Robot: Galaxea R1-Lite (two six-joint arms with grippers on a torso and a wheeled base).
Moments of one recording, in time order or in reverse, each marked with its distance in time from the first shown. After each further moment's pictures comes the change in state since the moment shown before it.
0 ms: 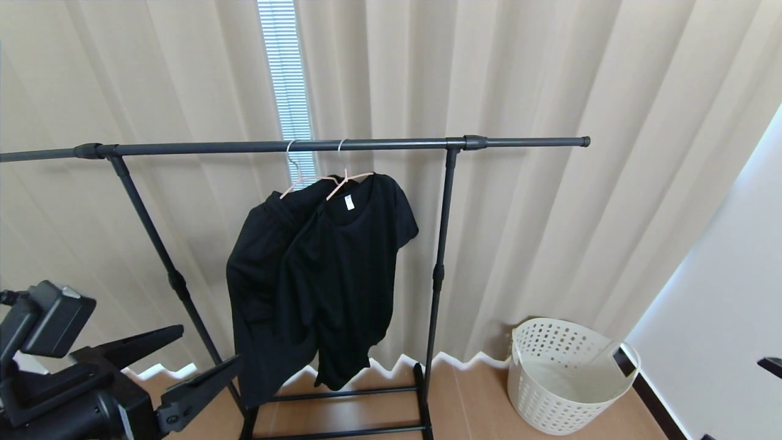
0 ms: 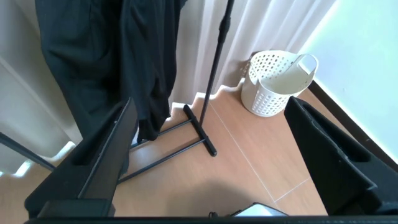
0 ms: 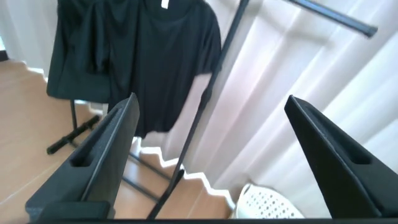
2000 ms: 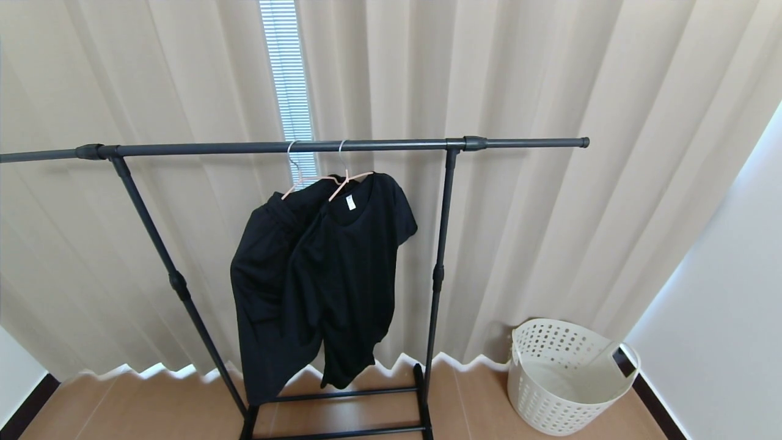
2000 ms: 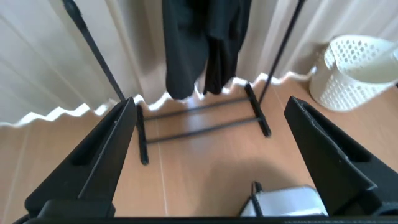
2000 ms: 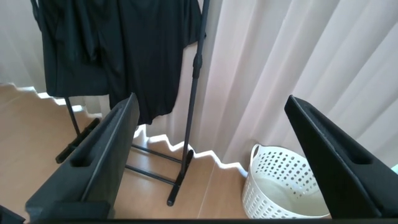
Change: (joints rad) left arm 0.356 -0.873 0.199 0.600 0.068 0.126; right arm 0.033 -0.460 0.061 0.336 -0.179 0.161
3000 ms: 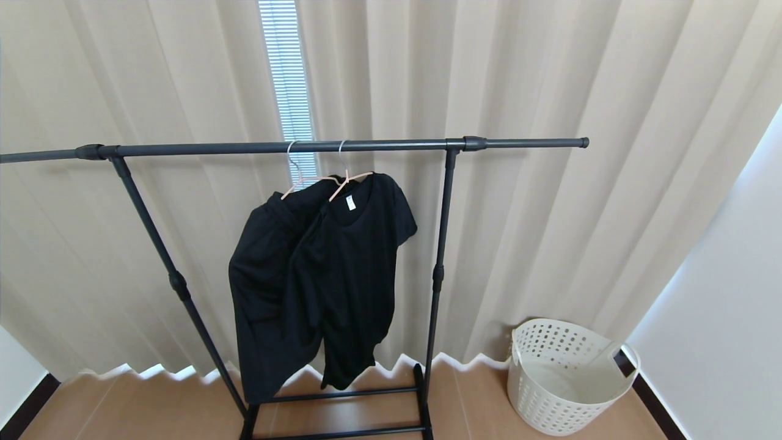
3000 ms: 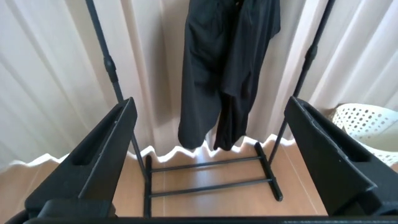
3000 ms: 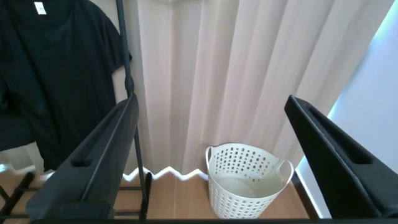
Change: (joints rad) left arm -0.044 -0.207 0.000 0.003 0.077 -0.080; right arm -0.259 -0.105 0.000 -0.016 -0.064 0.063
